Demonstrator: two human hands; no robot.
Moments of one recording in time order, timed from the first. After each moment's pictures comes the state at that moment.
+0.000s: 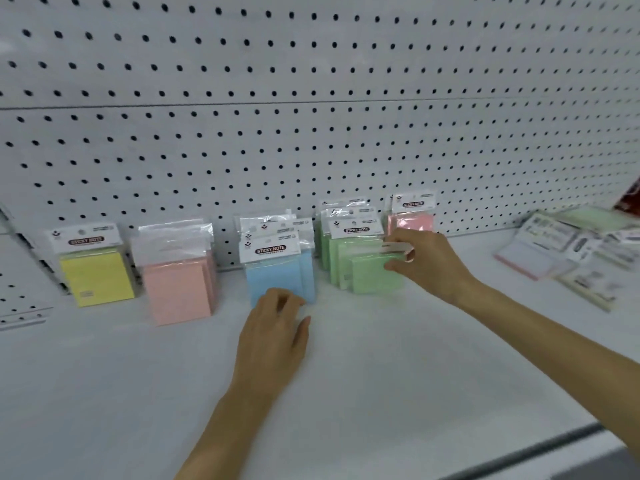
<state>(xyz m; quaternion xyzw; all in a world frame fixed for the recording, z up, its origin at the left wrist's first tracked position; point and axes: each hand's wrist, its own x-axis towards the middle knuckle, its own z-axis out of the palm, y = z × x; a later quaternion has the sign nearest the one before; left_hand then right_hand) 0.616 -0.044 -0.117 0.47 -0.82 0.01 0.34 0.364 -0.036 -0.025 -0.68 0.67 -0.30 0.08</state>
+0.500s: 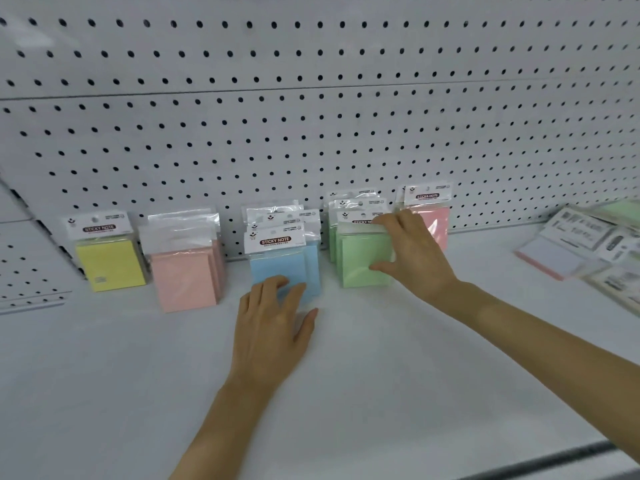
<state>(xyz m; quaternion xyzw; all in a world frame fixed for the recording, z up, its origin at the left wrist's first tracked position) 0.619 -0.043 -0.110 0.50 -0.82 0.06 0.28 0.372 -0.065 -0.052 -0.72 0.65 -0.24 -0.04</state>
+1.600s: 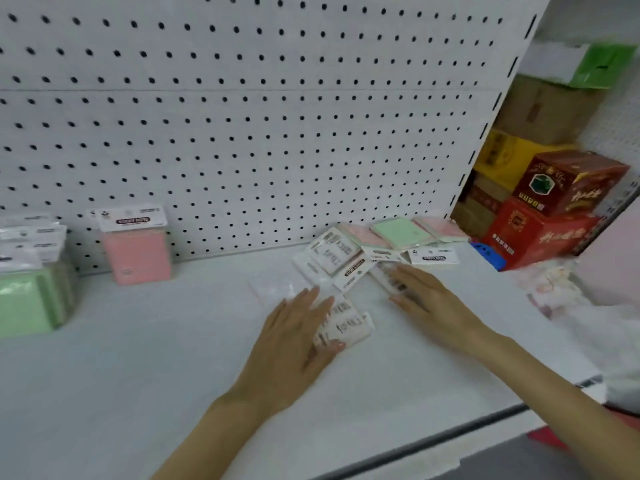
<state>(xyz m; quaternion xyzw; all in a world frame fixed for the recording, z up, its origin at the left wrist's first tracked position) 0.162 0.034 -0.106 0.37 -0.90 -0.13 0.18 -0.114 0.064 -0.090 -0.68 0.70 -0.18 0.12</state>
